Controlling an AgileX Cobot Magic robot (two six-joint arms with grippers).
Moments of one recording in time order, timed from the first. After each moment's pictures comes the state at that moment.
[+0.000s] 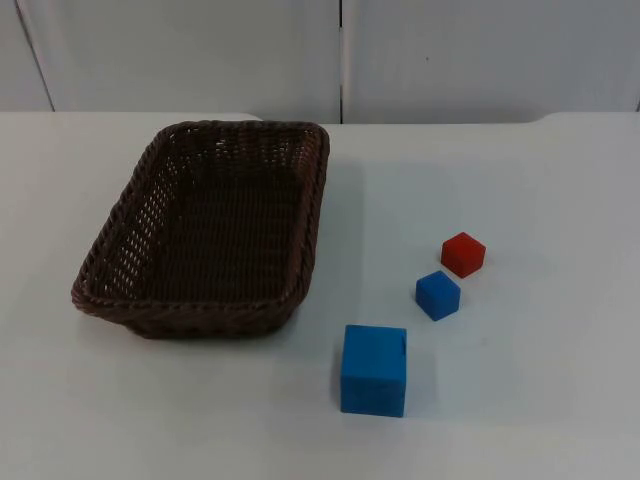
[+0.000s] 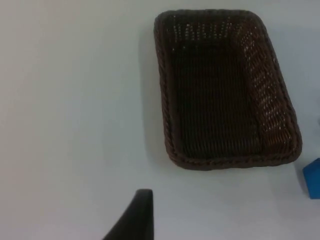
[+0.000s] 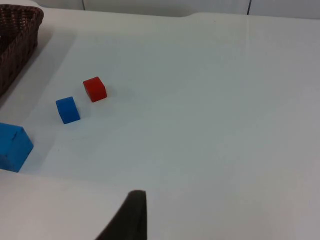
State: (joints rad) right arm 0.12 0.00 -0.52 0.00 1.09 -0.04; left arm 0.02 0.66 -0.78 -0.29 0.93 0.18
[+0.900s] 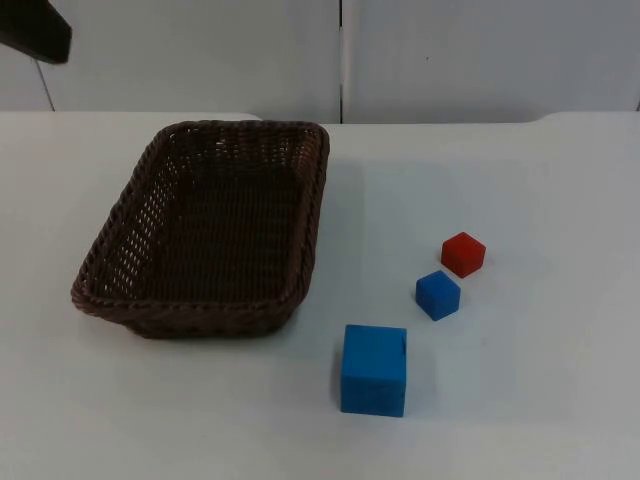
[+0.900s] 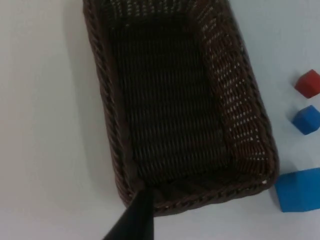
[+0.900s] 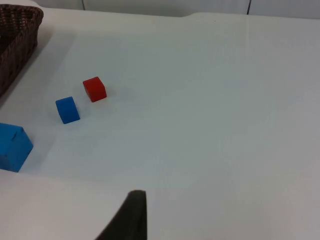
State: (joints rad) right arm 0.12 0.00 -0.52 0.00 1.09 -0.04; left arm 0.02 1.24 -0.95 -0.57 0.82 0.46
